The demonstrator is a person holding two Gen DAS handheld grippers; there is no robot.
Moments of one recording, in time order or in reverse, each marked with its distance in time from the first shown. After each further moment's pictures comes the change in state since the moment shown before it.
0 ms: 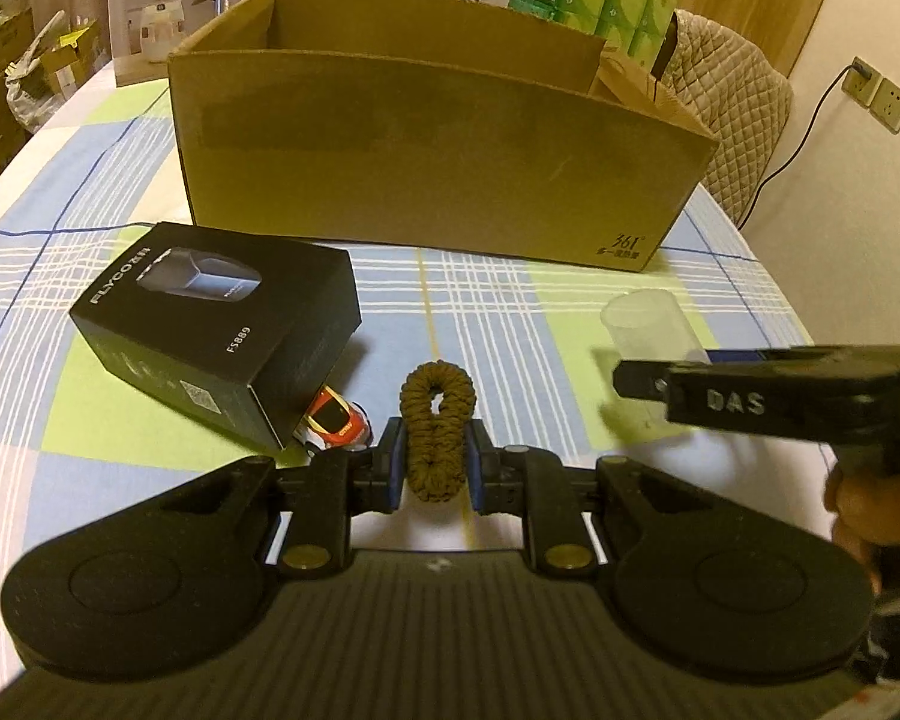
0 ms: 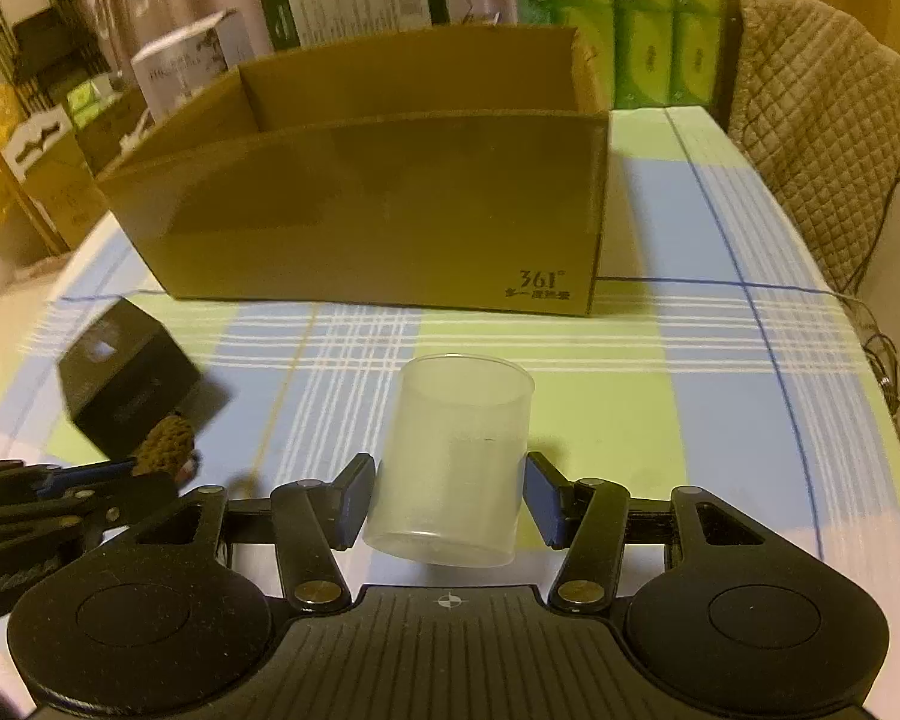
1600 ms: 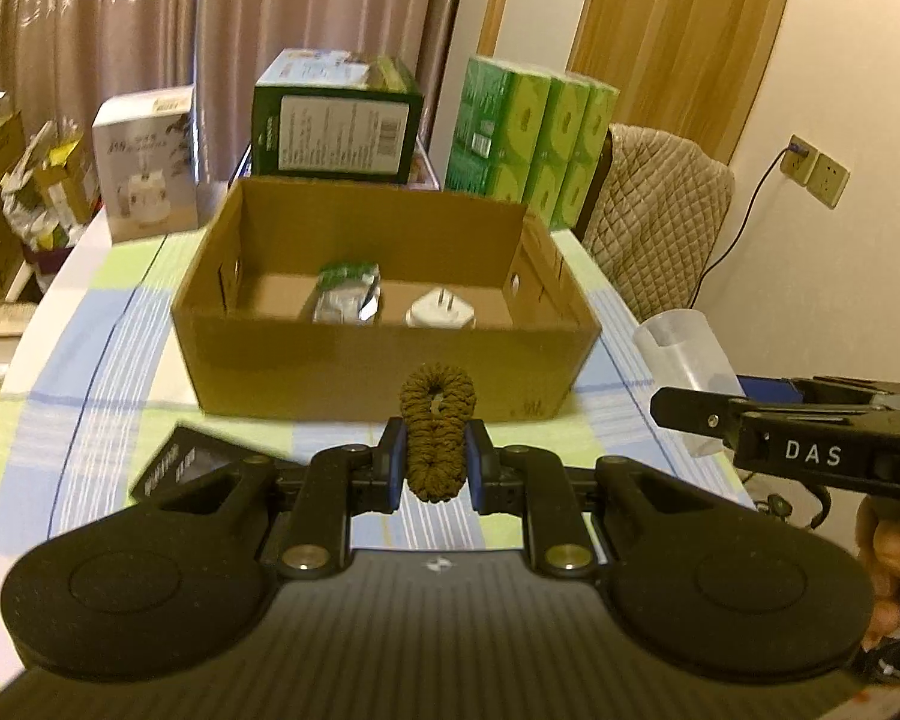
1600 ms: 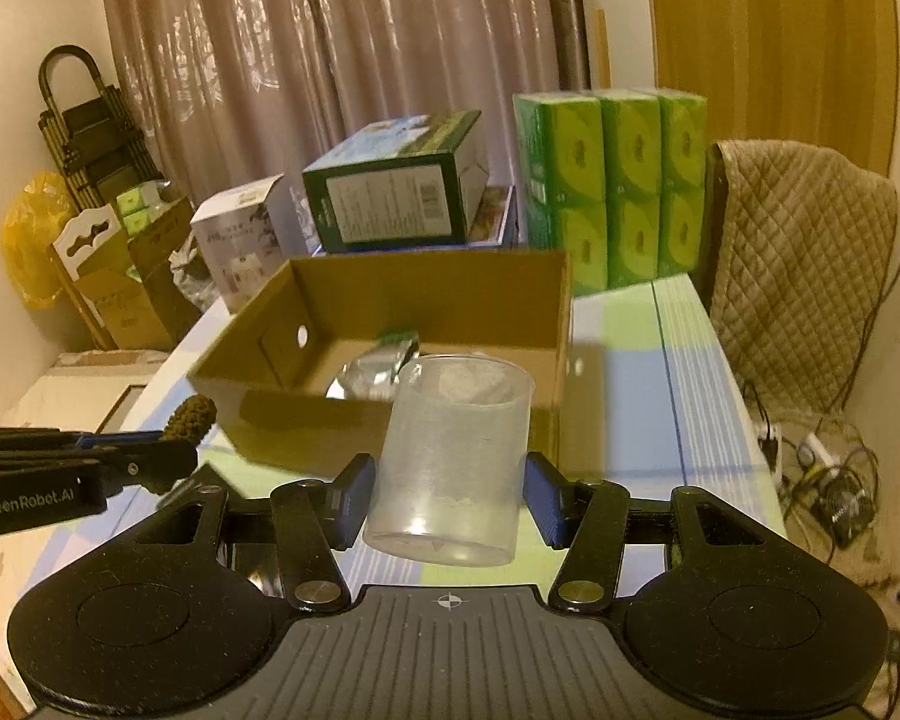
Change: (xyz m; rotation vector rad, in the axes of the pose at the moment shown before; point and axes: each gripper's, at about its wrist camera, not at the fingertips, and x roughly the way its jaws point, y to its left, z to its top) left arm -0.101 -0.038 0.083 0.051 -0.152 -0.037; right arm -0.114 -0.005 0.085 -0.035 -0.206 0.063
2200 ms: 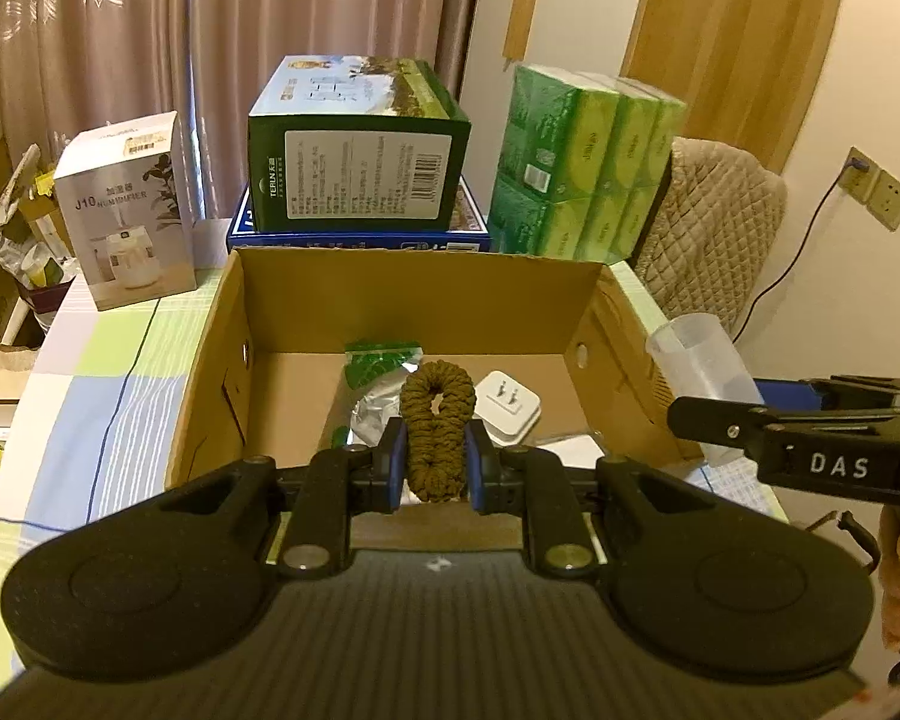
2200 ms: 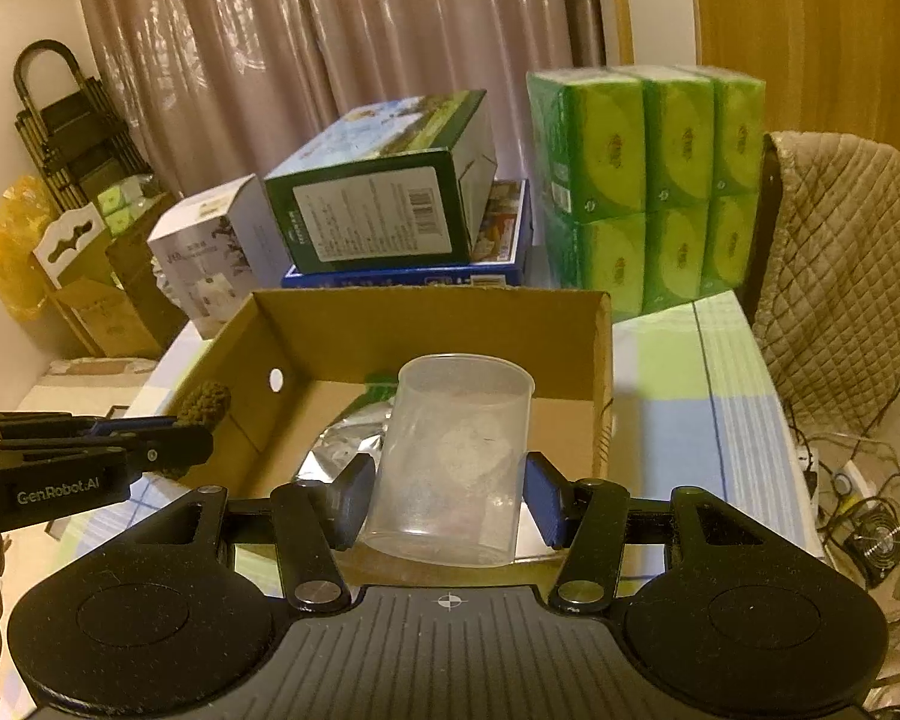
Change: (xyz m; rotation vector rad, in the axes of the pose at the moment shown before) left arm 0.098 0.037 0.093 0.025 0.043 0.041; right arm 0.108 -0.017 0.070 0.023 0.069 0.025
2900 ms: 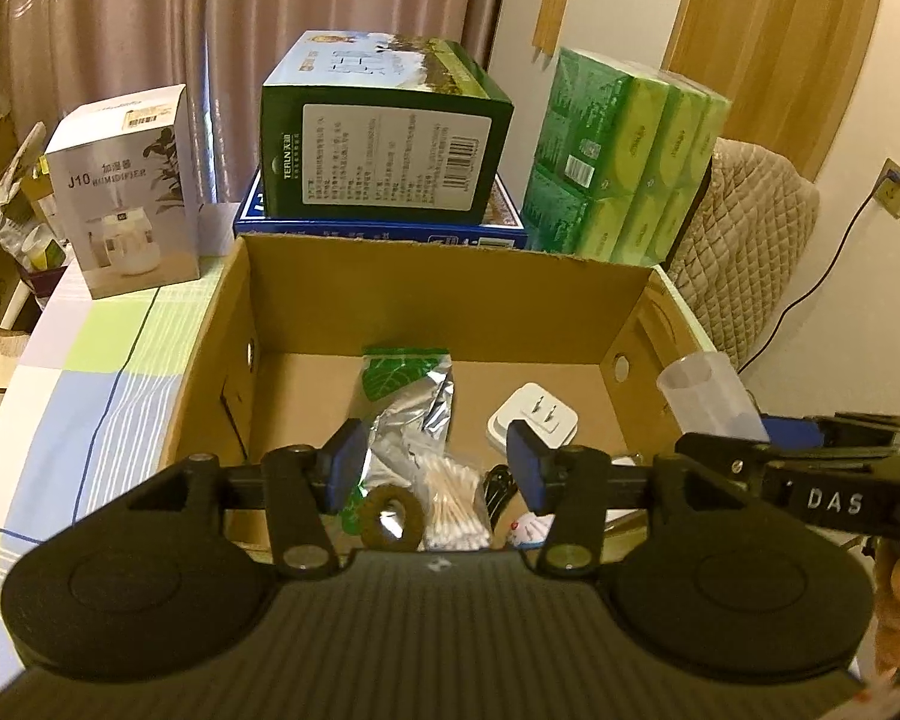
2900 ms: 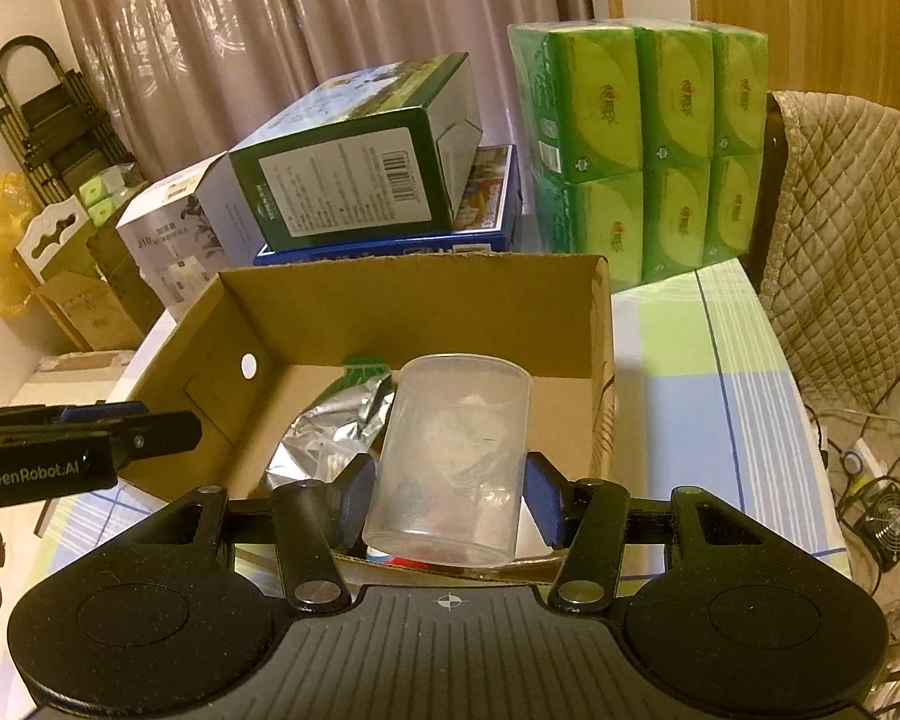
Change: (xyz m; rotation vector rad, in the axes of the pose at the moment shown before) left arm 0.041 0.017 0.006 -0.038 0.011 0.024; right arm 0.032 -0.015 -0.004 0.027 0.037 -0.006
